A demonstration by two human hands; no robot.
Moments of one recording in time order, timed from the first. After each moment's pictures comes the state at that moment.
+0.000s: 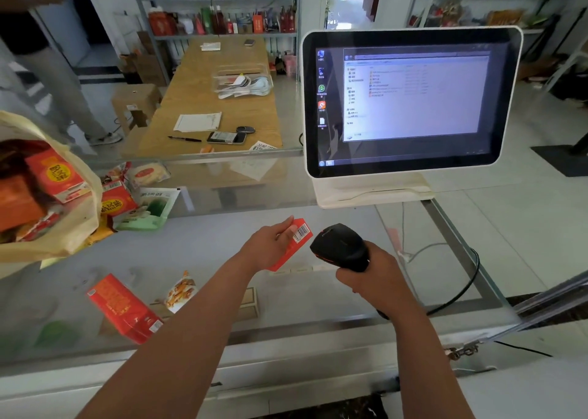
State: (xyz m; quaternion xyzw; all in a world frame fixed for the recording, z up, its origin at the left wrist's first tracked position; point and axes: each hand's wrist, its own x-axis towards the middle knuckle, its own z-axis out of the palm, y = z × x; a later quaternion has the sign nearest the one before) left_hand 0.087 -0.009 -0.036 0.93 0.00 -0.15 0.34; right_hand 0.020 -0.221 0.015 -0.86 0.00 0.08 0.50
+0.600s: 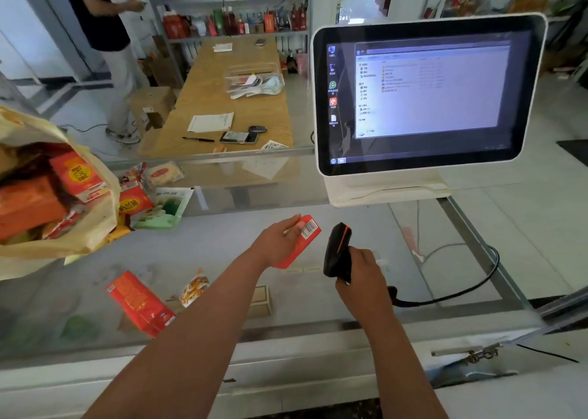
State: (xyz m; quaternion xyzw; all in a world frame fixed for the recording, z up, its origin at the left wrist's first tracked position) left_hand 0.088 -0.004 -0.035 0.92 0.04 -0.14 0.36; right_hand 0.025 -0.191 -0.050 -0.95 -0.03 -0.01 0.32
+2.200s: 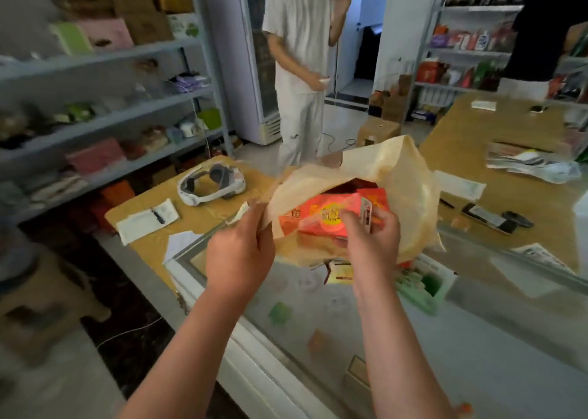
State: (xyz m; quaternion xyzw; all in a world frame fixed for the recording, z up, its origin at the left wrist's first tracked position) left_hand -0.128 0.369 0.109 0.85 0.30 0.43 0.05; right_hand 0.014 0.280 0.099 -0.63 -0.07 0.17 0.76
